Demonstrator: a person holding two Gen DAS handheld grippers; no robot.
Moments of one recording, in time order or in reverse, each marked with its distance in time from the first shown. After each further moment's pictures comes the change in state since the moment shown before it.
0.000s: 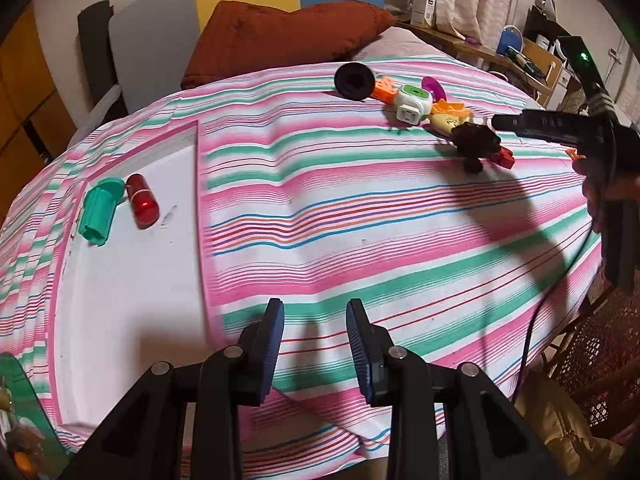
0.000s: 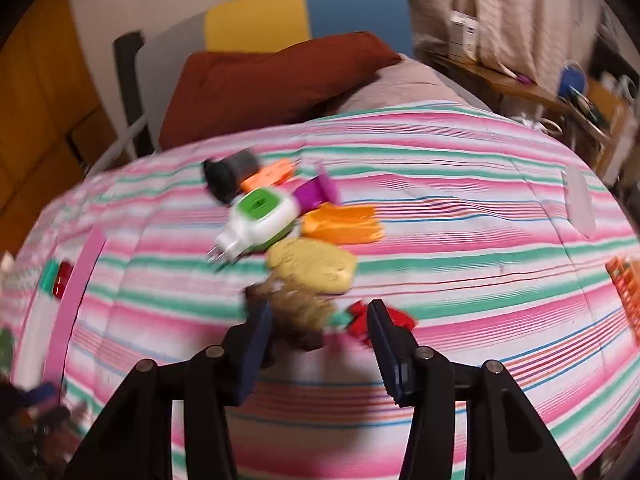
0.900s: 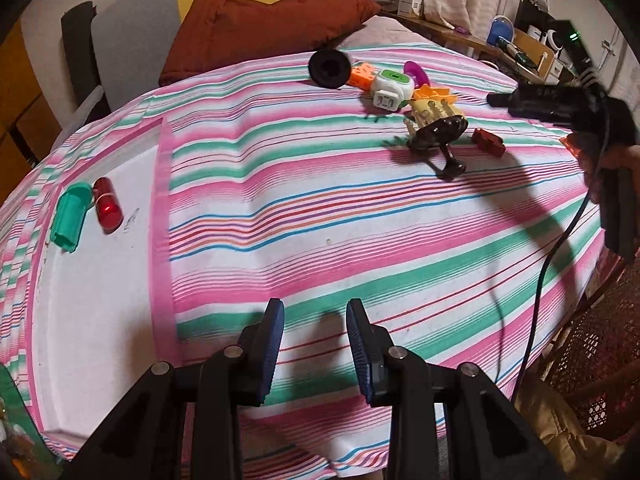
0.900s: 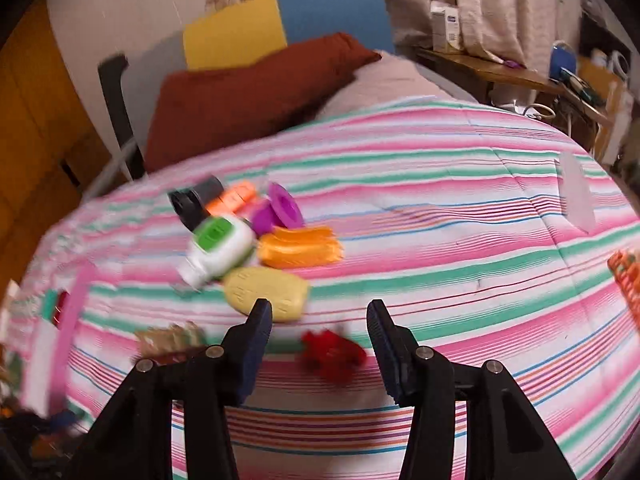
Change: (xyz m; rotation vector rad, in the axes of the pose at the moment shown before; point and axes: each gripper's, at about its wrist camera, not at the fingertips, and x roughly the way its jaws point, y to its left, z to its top) left arm 0.017 -0.018 0.003 0.030 0.018 -0.035; right arm 0.014 -0.033 0.015 0.002 0.036 0.036
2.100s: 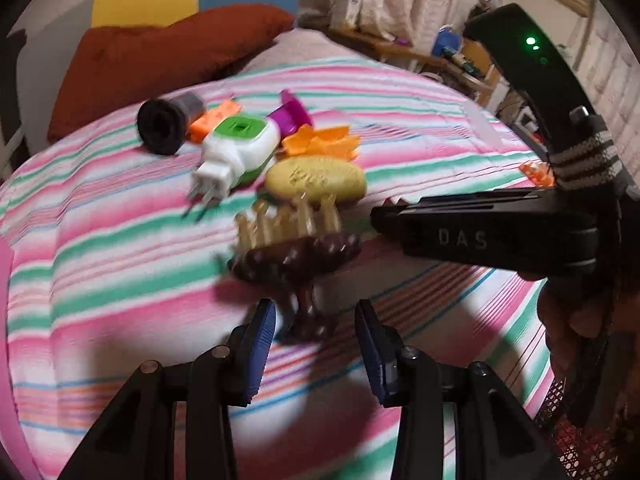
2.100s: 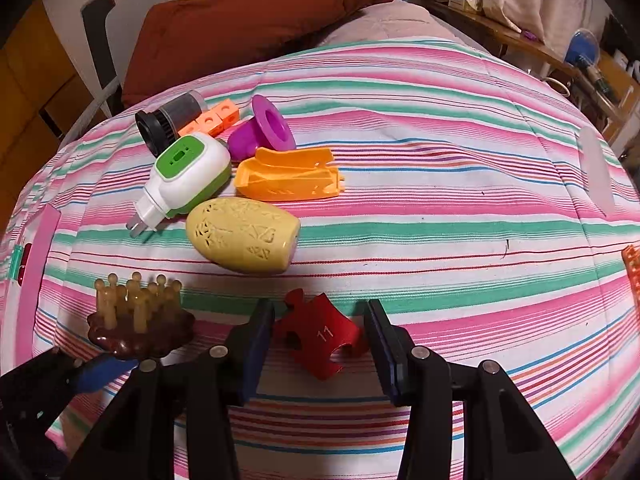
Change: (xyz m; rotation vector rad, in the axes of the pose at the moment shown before) left arm 0.072 -0.117 0.102 0.075 -0.084 -0.215; right arm 0.040 0.003 -0.003 -0.013 0.176 -0.053
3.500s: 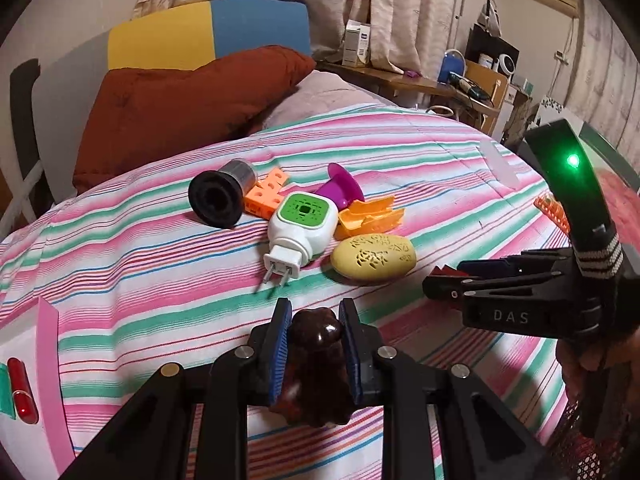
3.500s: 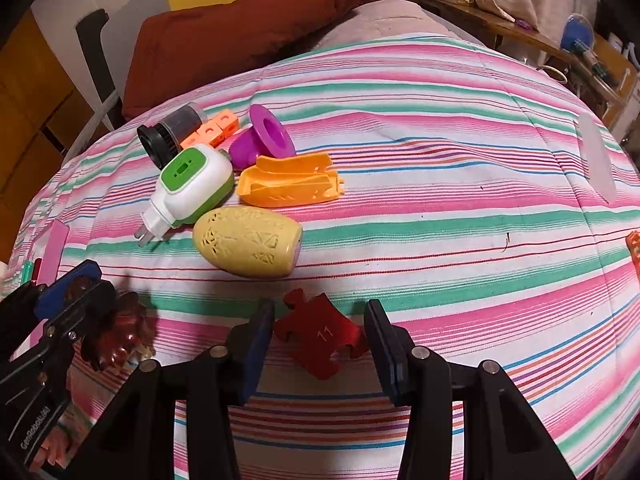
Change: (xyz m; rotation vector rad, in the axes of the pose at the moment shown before) left arm -0.026 0.036 0.032 0.035 -0.112 0.083; right arm -0.005 -0.003 0.000 0.041 0.003 0.027
